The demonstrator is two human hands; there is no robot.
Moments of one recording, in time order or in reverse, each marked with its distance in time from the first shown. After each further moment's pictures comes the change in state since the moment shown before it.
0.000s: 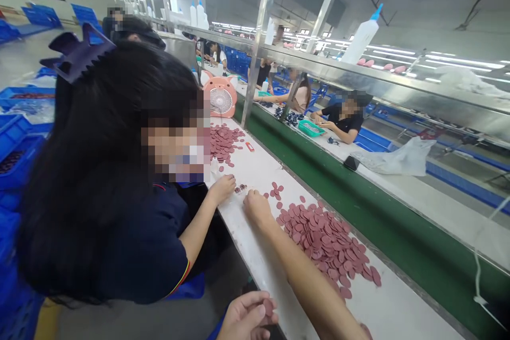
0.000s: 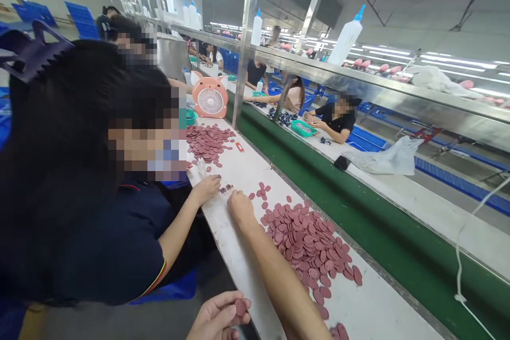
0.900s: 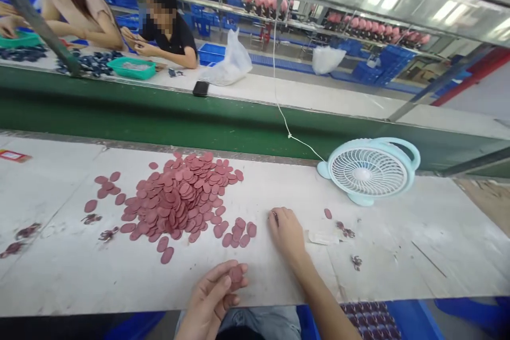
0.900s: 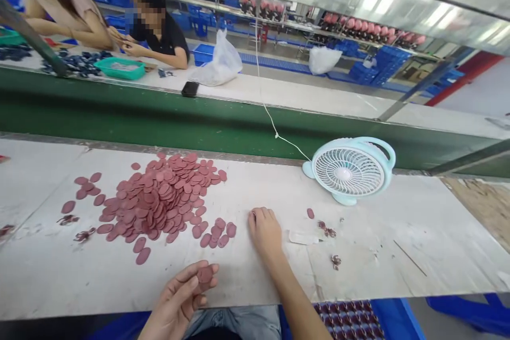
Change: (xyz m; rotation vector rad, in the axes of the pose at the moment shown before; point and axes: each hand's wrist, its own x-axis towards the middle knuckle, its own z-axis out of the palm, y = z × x) left_hand -0.011 -0.073 0.120 0.501 -0.192 -0.435; right_hand -0.415 0.225 -0.014 0.329 0.491 0.914
